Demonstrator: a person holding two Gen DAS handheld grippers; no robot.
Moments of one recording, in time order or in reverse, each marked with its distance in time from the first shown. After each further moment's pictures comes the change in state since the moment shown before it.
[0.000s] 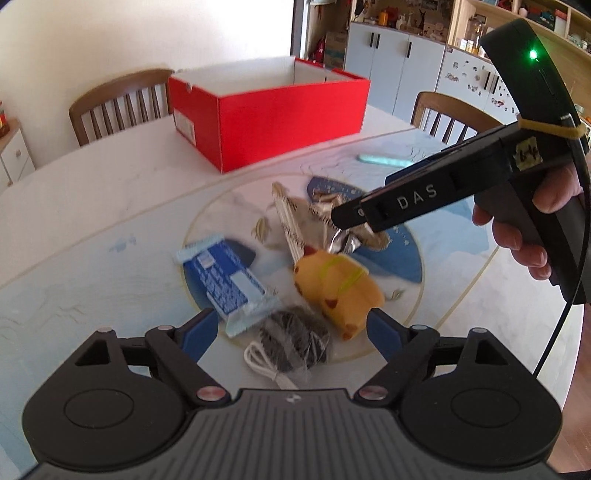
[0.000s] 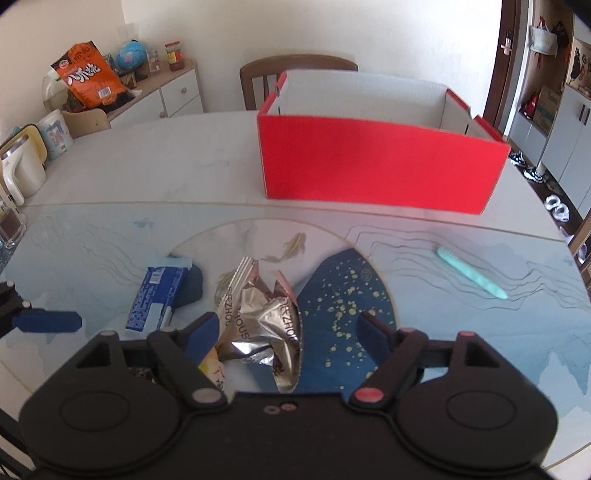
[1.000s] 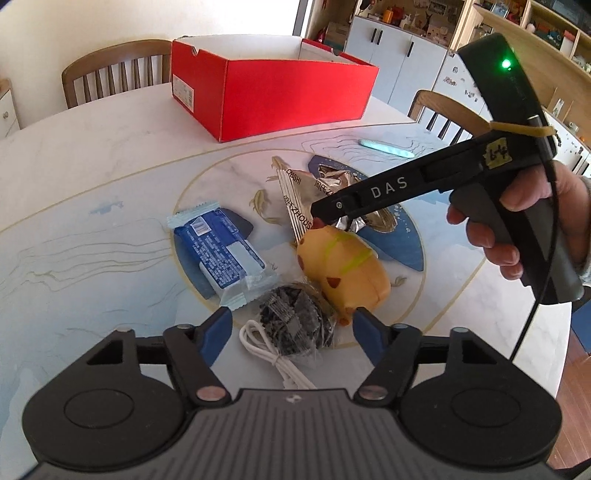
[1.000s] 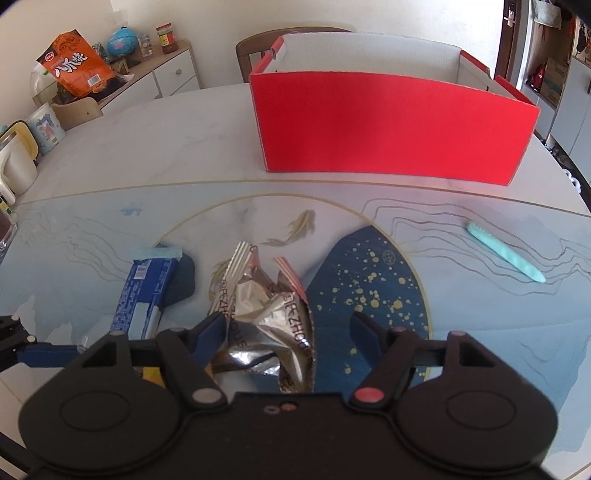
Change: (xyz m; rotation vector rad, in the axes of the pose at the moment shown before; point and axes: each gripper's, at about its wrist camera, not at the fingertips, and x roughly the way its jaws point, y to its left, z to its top) left arm 0.013 0.020 -0.012 -0.078 0.033 -0.089; right arm 0.038 -0.002 0.001 0.037 0.069 0.039
